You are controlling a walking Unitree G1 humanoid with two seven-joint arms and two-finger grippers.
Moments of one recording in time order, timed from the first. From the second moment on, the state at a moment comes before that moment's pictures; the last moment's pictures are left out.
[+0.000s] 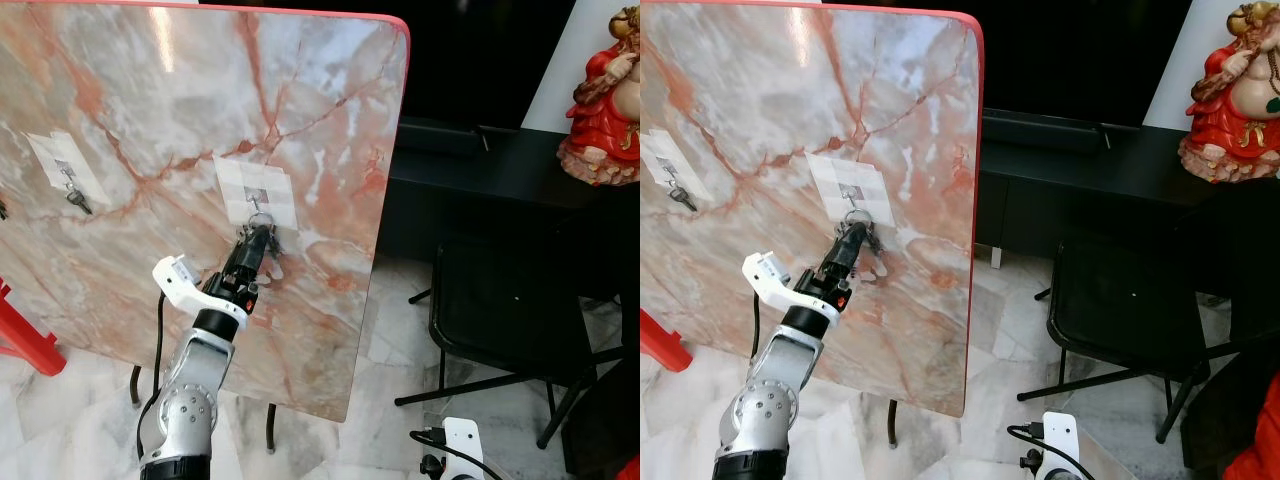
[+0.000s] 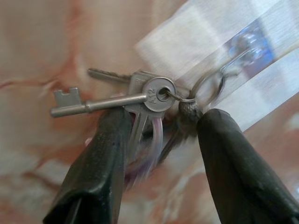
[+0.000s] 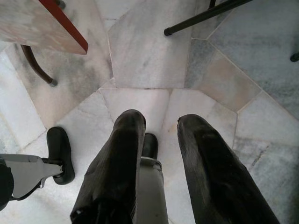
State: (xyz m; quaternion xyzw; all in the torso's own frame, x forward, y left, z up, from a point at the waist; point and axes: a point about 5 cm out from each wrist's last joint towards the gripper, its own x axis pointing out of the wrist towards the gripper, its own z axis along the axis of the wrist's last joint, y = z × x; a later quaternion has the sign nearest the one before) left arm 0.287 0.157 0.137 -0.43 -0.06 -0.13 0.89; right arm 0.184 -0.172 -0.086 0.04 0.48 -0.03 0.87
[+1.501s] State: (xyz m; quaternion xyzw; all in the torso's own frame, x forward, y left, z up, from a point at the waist) left arm 0.153 0.226 -0.089 0.05 0.49 0.05 0.87; right arm 0.184 -0.171 -0.087 0.04 0.48 -0.03 0.87
